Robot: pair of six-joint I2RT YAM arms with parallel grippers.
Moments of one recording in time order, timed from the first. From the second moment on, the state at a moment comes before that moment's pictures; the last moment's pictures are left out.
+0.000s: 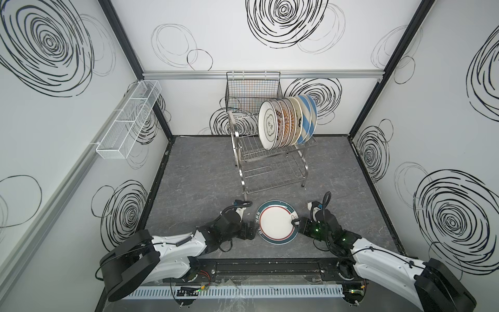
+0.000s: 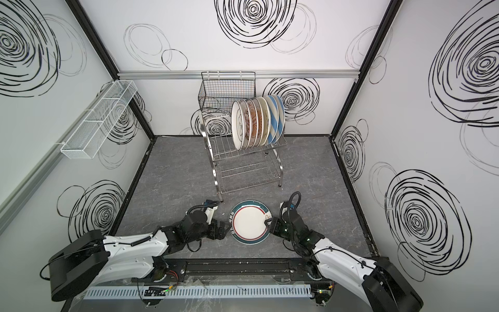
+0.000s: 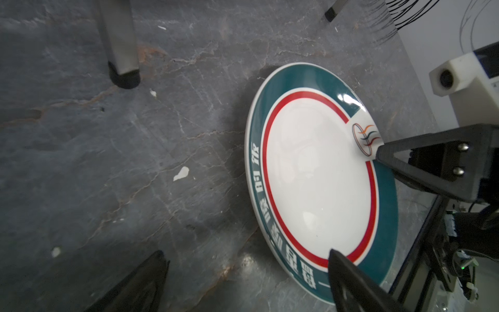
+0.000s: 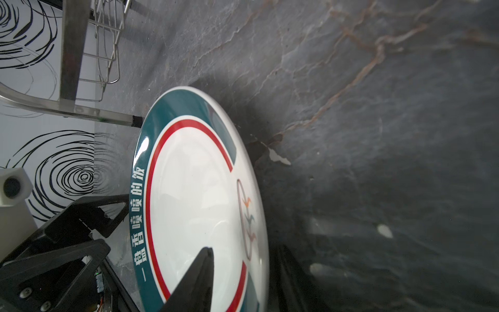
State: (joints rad) left arm -0.88 1.18 0.23 0.25 0.03 -0.69; right arm 0.64 0.88 0.07 0.10 -0.16 0.98
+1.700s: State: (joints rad) left arm -0.38 0.74 0.65 -0.49 0.19 -0.45; right arm 0.80 0.98 1.42 -0.81 0.04 0.60
